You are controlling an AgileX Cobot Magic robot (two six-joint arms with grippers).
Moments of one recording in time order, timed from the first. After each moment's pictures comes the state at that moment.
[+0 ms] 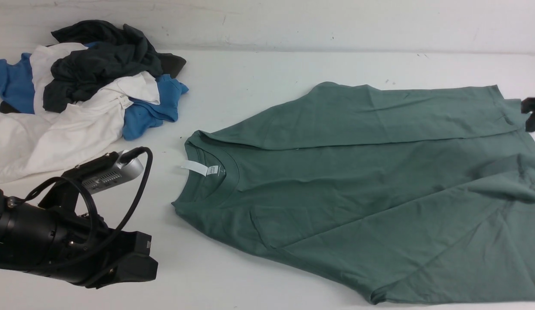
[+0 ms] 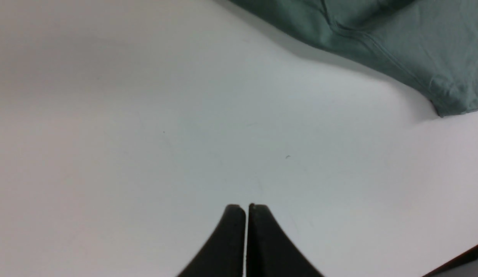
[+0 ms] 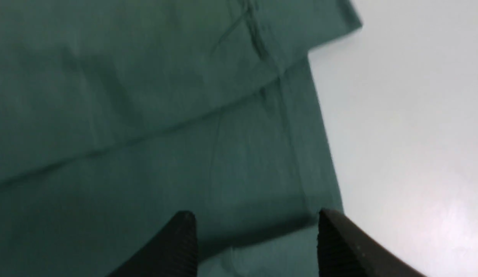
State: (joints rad) right arm -0.30 2.04 -1.62 0.14 0.71 -0.18; left arm -0.01 1.30 -0.65 -0.83 0.84 0.52
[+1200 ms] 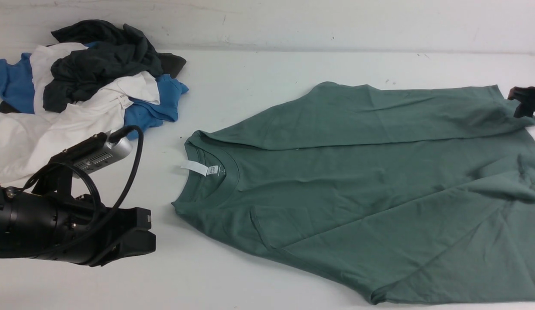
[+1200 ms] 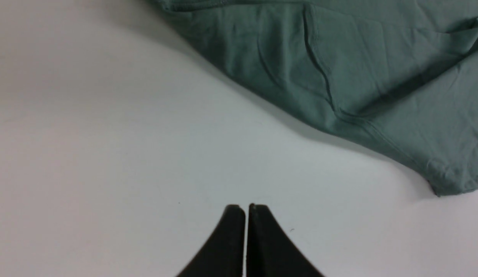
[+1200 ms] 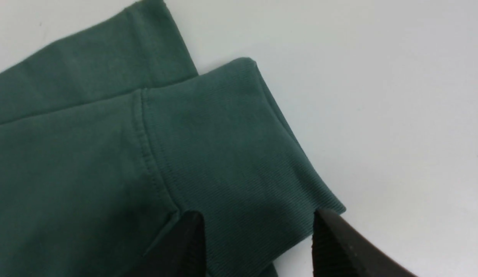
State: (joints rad) right arm -0.33 2.47 -2.11 0.16 0.68 -0.03; left arm -0.01 1.30 -0.65 -0.91 0.71 0.52
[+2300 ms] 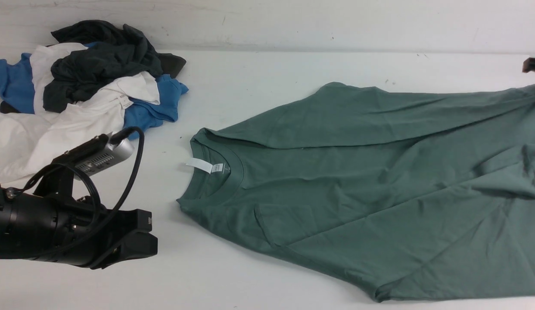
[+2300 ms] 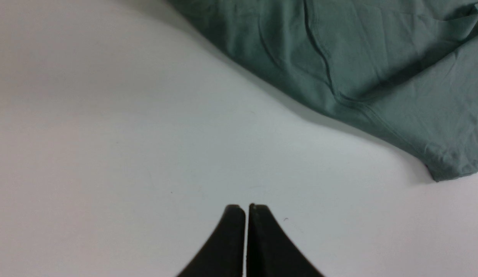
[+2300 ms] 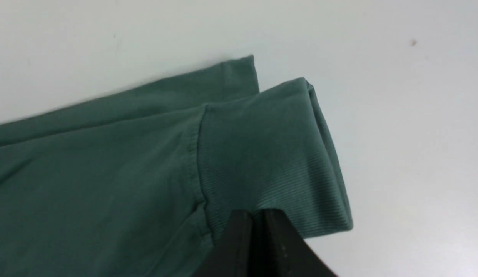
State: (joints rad) right arm -0.33 2.44 -2.39 0.11 1.06 -0.09; left arm -0.01 1.30 -0.65 -0.91 0.73 0.52
